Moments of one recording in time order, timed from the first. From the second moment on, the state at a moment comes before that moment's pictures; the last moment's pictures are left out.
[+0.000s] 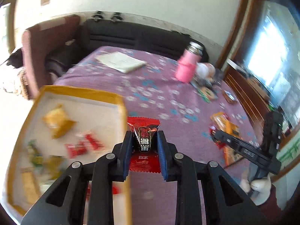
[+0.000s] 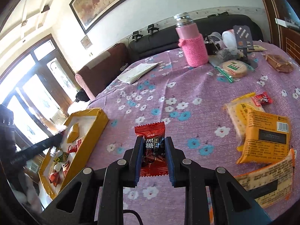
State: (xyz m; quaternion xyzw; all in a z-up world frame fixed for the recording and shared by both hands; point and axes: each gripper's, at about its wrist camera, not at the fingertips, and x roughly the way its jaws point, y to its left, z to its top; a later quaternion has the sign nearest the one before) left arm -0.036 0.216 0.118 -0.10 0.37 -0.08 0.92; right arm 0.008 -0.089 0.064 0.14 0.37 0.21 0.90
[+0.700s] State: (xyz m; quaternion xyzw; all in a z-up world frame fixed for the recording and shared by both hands) left arm 0.018 0.364 0.040 -0.23 0.43 0.01 0.87; right arm 0.047 0.169 0.029 0.04 0.49 0.31 0.81
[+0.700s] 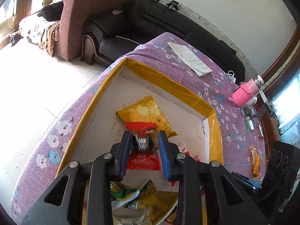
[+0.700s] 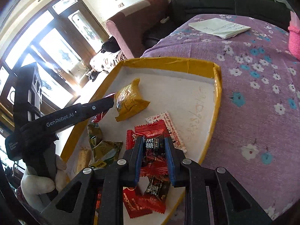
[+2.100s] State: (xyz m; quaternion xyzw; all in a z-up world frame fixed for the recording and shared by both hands) left arm -0.167 0.164 0.150 -0.04 0.22 0.07 0.97; right arm -0.098 -0.259 0.077 0.18 0.33 0.03 0.92
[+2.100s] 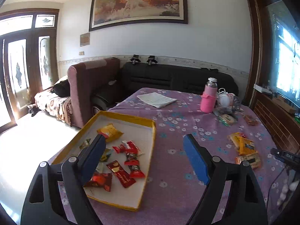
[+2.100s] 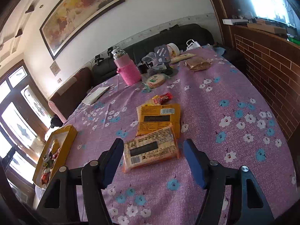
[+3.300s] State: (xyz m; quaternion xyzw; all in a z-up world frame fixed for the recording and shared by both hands) left arm -0.126 0.143 0.079 -0.11 0.36 -0.09 0.92; right arm 0.056 -0.271 0.048 0.19 0.39 0.02 0.90
